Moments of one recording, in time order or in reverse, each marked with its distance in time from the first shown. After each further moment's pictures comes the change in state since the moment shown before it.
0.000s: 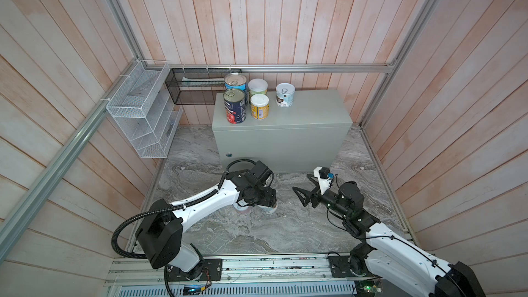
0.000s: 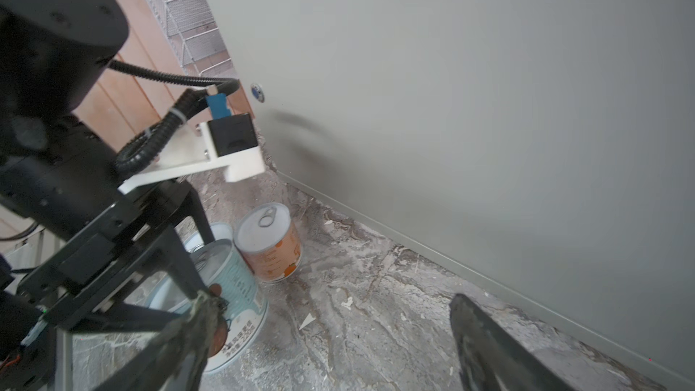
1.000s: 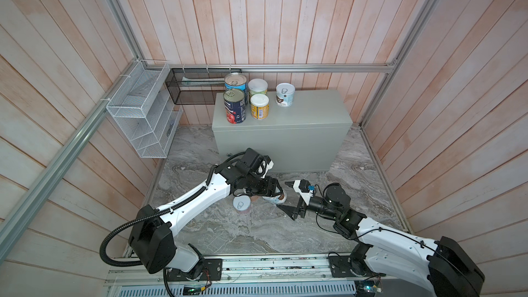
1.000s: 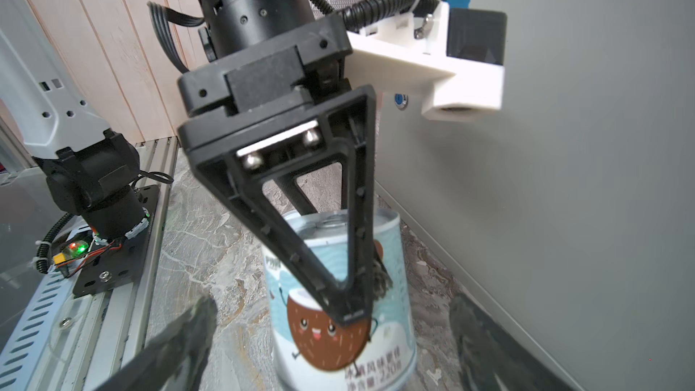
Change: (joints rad) left arm 0.088 -0.047 0.097 0.007 0.292 0.033; right arm 0.209 0.178 0.051 0.172 -0.127 -0.203
